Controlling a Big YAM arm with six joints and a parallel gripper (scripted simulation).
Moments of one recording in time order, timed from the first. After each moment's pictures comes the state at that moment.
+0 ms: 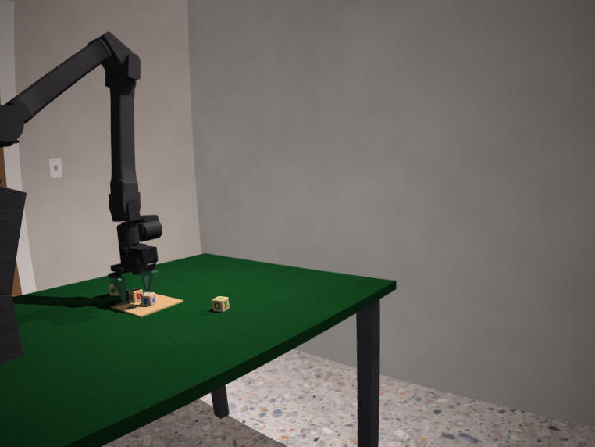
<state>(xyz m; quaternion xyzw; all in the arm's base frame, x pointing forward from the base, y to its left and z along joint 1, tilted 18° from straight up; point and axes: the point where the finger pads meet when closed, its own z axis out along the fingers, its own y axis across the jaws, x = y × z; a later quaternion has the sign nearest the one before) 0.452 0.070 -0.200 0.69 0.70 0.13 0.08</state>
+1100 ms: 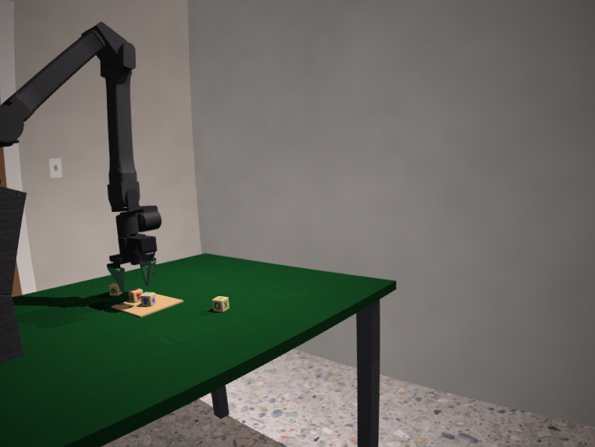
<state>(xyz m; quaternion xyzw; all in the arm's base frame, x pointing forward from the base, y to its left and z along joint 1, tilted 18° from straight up) 0.444 0.069 -0.175 0.69 0.70 0.13 0.08</state>
